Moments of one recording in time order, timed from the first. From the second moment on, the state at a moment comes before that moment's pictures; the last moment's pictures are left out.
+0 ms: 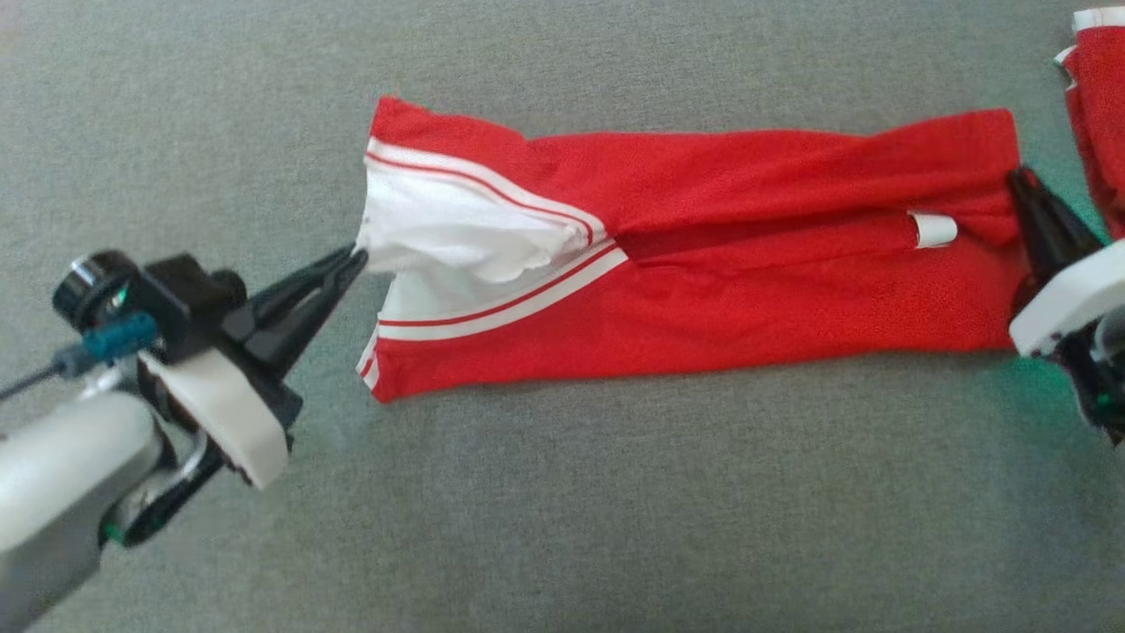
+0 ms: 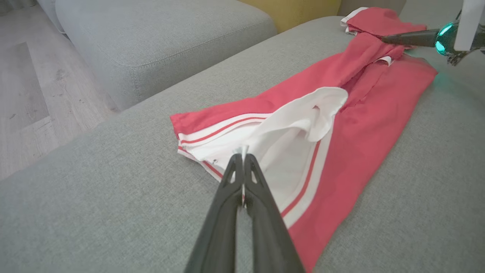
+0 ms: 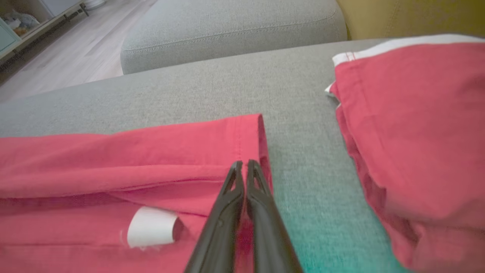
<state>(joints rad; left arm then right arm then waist) -0.91 0.91 -1.33 -0.03 -0.95 0.04 -0.09 -0.60 -0.58 0.54 0.66 0.85 0.12 -0.09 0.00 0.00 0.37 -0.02</state>
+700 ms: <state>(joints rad) -0.30 0.51 -0.82 -0.05 -0.59 0.58 -0.26 -0.24 -0.33 0.12 0.57 0.62 0.12 -0.25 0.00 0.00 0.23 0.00</state>
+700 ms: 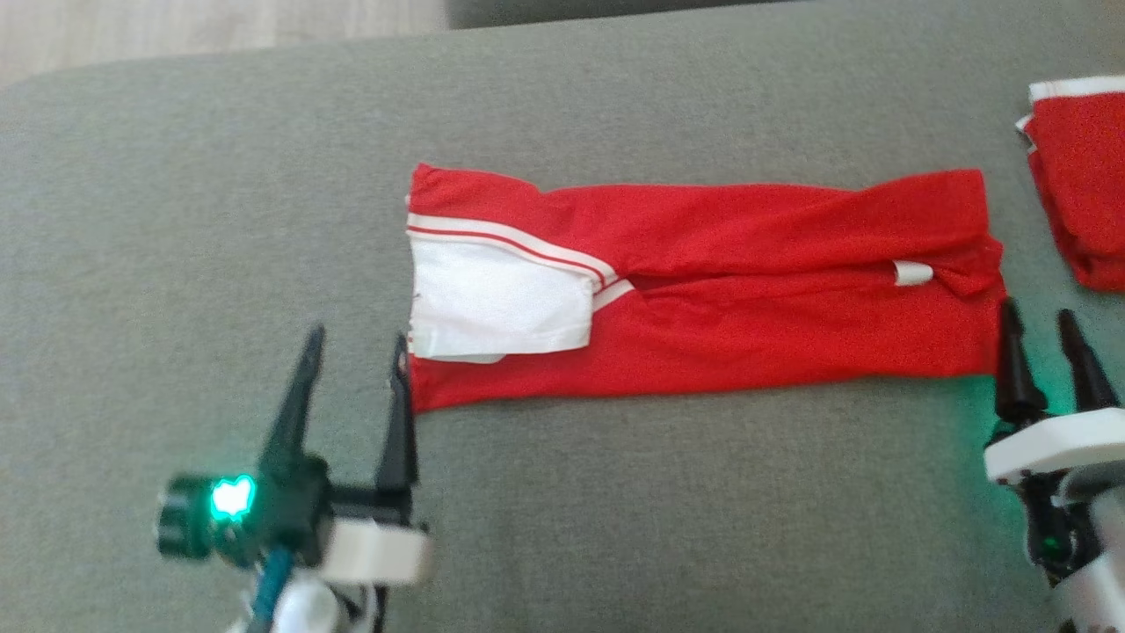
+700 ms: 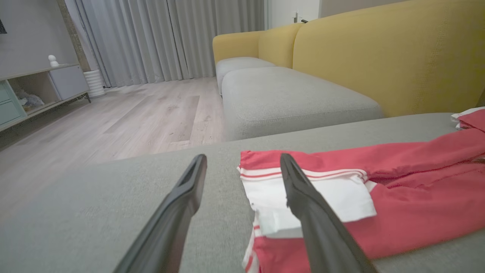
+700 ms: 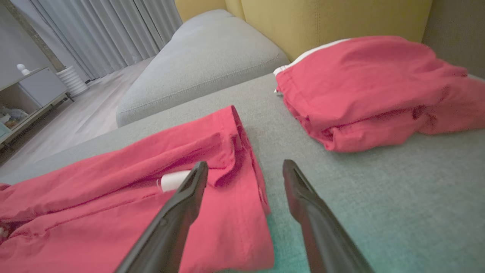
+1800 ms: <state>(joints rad) -0.01 0.14 -0.39 -0.05 -0.17 0.26 -0.26 -0.44 -0.34 -0.11 0.87 0.56 0.12 -0.06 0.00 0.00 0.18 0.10</state>
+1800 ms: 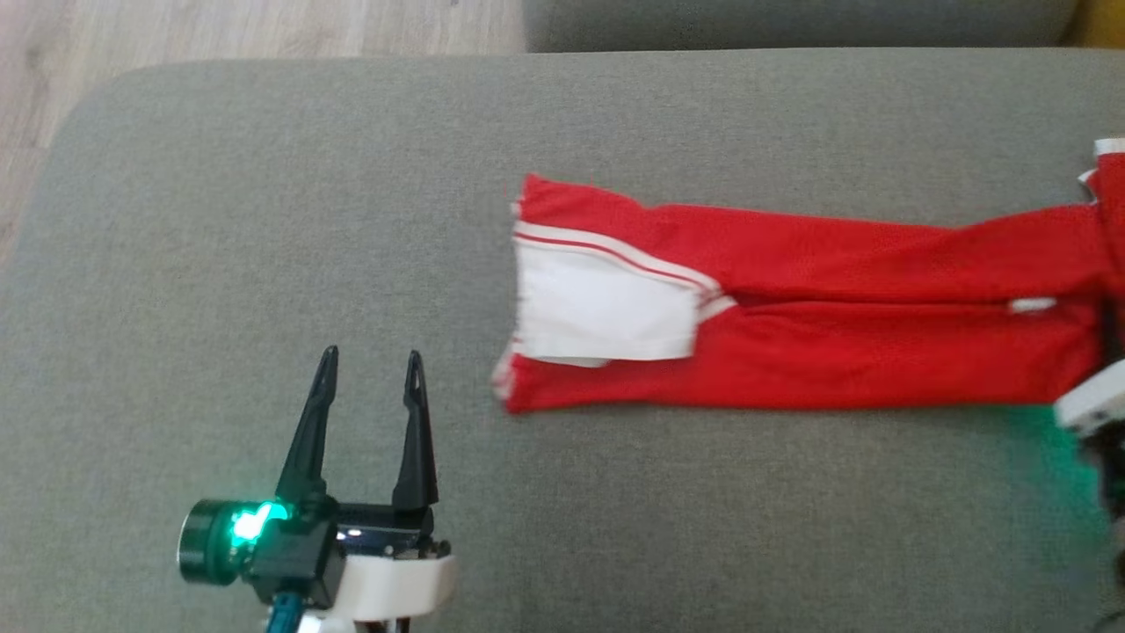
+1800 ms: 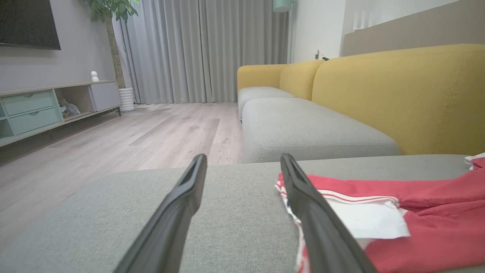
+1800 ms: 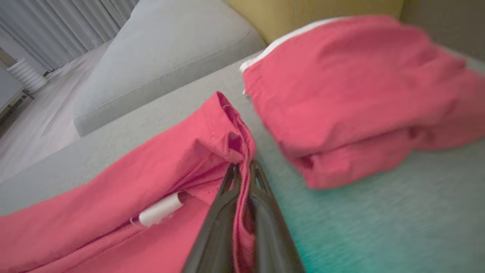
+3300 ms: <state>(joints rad) 0.03 0.06 -0.29 0.01 -0.13 0.15 -0.26 -0.50 -0.09 0.51 0.58 0.74 0.12 -0.13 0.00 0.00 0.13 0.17</state>
